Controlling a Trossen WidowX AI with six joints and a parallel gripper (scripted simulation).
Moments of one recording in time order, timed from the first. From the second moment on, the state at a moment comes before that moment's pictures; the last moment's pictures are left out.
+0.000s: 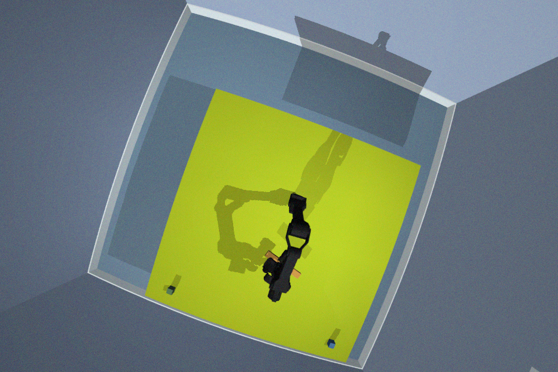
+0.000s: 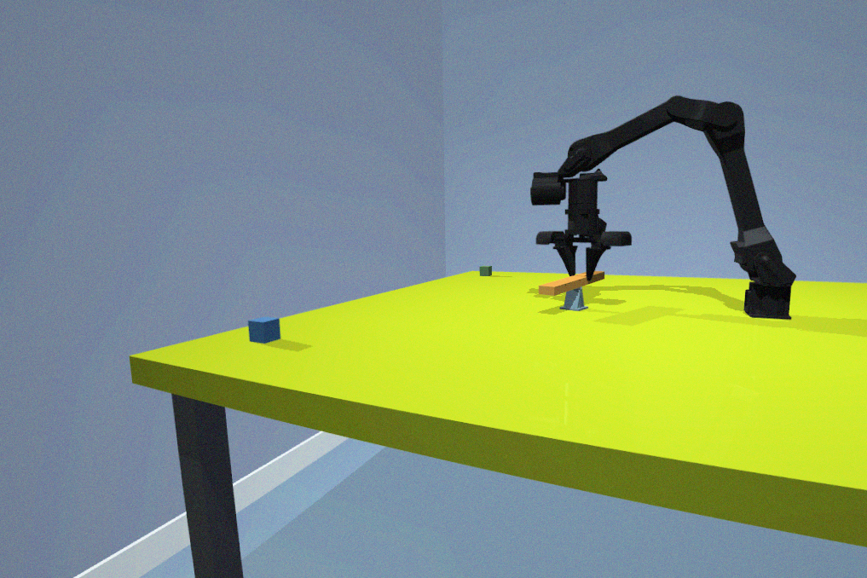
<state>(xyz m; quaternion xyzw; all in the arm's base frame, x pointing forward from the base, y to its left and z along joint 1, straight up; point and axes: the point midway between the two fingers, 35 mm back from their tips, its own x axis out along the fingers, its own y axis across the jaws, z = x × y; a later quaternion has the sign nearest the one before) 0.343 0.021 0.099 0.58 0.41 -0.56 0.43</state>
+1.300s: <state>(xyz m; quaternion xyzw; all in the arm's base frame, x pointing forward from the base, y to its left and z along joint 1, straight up) 0.343 0.022 0.097 0.58 0.41 -0.56 0.43</state>
